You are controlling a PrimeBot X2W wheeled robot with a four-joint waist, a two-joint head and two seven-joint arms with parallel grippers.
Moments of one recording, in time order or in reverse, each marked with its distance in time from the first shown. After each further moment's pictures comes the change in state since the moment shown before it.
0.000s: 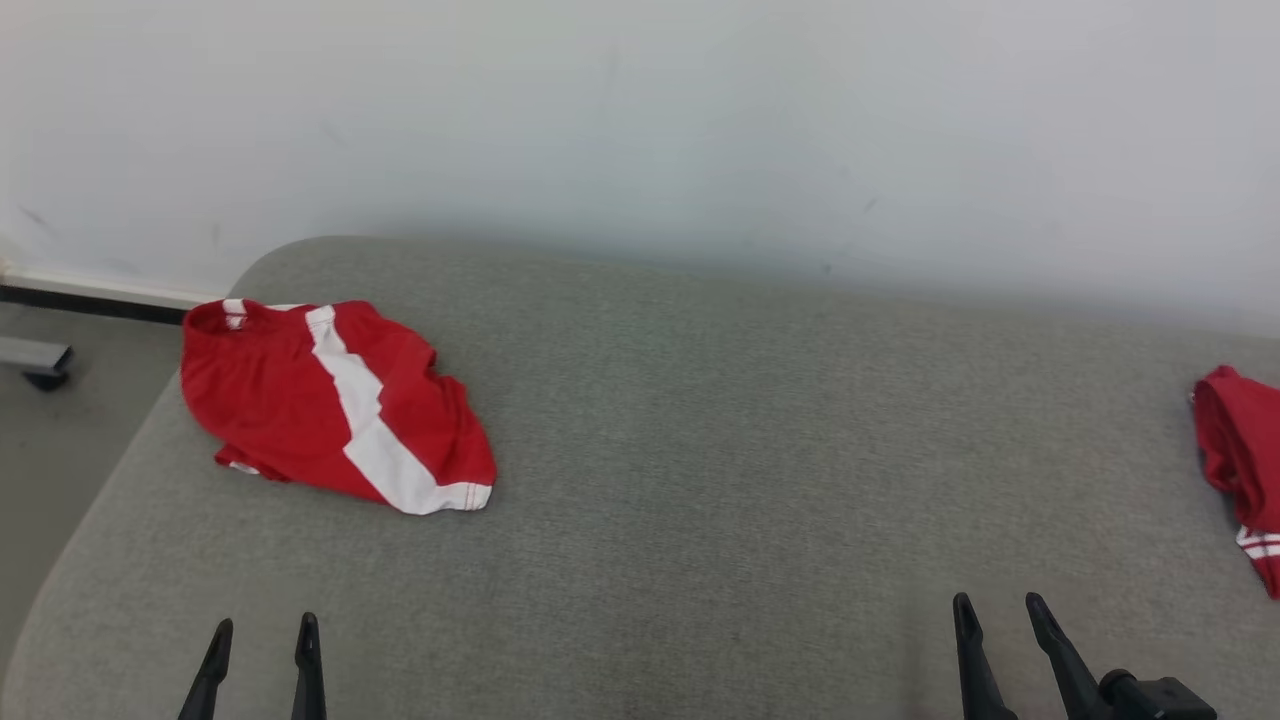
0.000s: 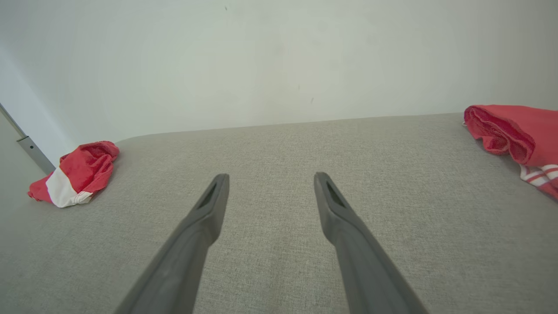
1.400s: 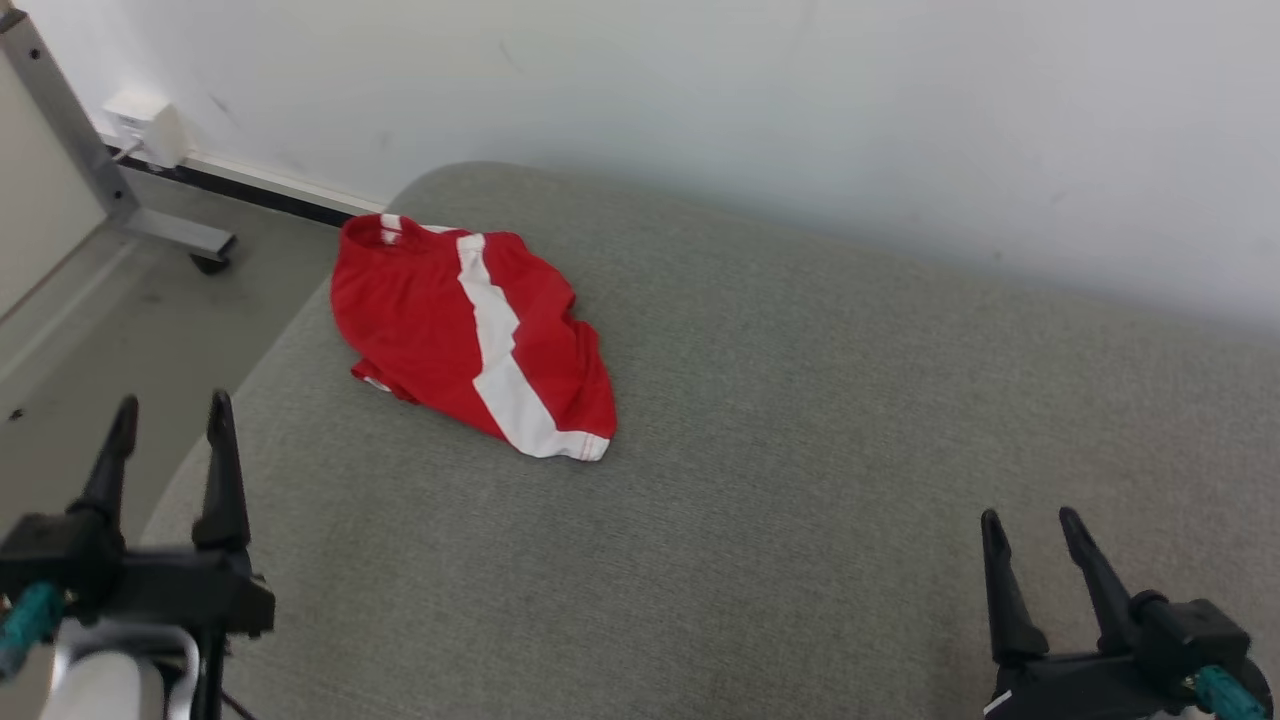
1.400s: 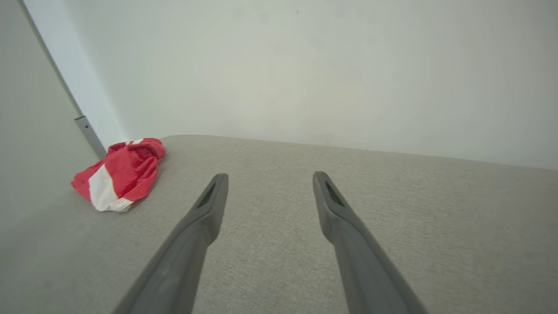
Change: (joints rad) left arm -0.337 0.100 0.016 0.142 -0.039 0.003 0.002; right arm -0.087 -0.012 -0.036 -0.033 -0.057 0.000 0.028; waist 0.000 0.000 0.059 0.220
